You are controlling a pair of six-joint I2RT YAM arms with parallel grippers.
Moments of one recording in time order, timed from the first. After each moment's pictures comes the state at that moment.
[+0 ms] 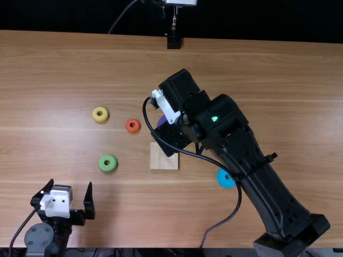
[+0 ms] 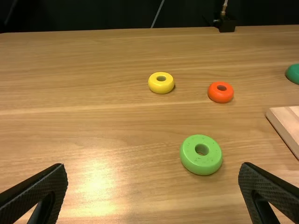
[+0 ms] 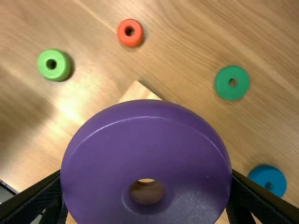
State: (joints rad) left arm -0.01 0.01 0.11 -0.41 0.06 -0.01; right arm 0.63 1.90 2.10 -1.38 -0.01 -0.08
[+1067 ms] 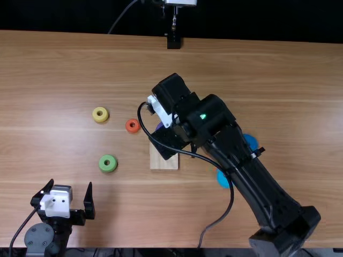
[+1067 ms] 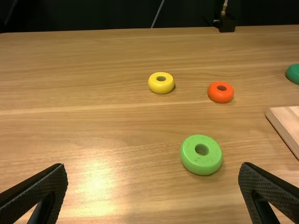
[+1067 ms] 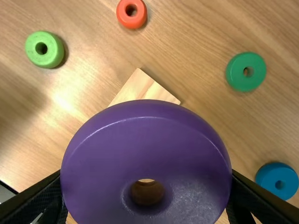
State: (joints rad) left arm -0.01 0.01 0.11 -0.41 0.06 -0.01; right arm 0.64 1.94 2.05 -1.37 -0.01 -0.08
